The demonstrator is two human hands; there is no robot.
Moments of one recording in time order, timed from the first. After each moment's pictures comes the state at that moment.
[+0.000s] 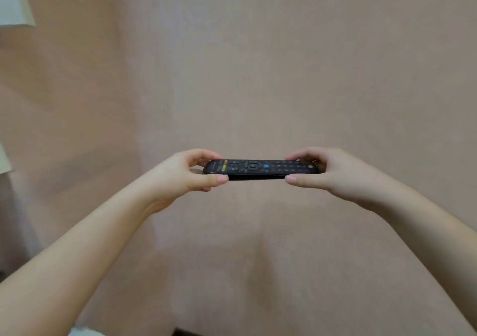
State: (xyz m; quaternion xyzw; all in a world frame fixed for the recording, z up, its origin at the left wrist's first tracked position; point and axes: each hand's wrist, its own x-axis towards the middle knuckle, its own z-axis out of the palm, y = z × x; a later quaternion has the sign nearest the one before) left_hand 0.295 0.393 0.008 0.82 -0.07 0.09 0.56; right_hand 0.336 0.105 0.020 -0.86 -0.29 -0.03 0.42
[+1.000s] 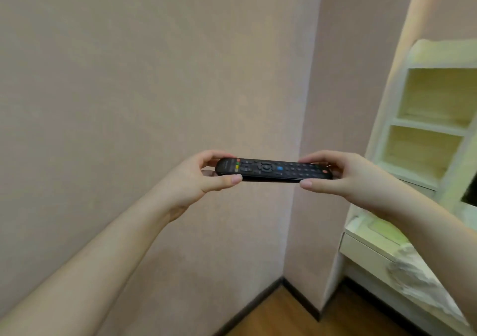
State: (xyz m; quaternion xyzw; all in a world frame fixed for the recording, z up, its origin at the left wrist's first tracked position) left_hand 0.387 0.082 -0.042 0.67 -0.42 -0.19 0.59; right_hand 0.182 -0.114 -0.021 -0.89 0.18 -0.21 0.37
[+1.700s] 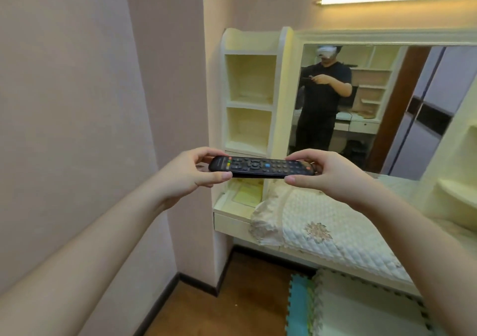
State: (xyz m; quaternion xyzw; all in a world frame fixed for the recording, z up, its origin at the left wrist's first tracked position) left_hand 0.195 -0.200 -0.064 0.56 -0.59 -0.33 0.48; right_hand -0.079 -0.261 -0.041 -0.81 0.44 -0.26 0.27
